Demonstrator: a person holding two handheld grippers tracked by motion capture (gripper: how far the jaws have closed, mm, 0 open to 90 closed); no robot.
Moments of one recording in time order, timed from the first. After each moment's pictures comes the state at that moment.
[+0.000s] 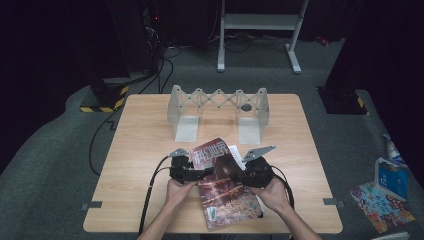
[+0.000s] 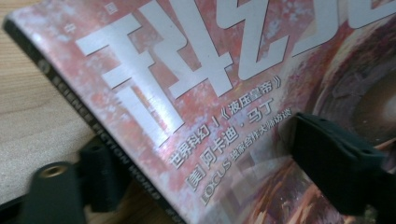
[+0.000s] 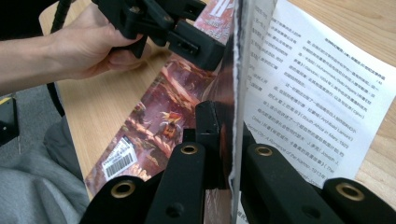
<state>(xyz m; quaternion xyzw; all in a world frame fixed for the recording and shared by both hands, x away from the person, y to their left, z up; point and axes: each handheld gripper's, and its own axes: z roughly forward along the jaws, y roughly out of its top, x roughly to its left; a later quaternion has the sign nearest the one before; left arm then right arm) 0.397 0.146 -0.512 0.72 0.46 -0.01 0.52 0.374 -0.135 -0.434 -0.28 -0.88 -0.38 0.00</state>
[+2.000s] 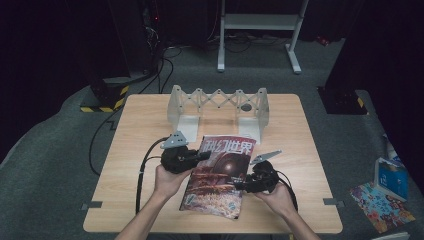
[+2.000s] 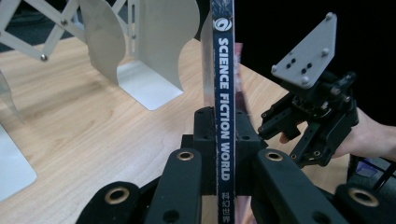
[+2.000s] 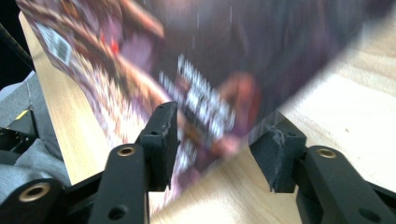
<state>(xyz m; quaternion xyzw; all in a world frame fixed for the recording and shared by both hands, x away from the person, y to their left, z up) 0.367 0.142 -0.382 0.78 0.32 0.10 0.53 0.381 -0.161 -0.477 -0.34 -0.86 -0.36 0.05</state>
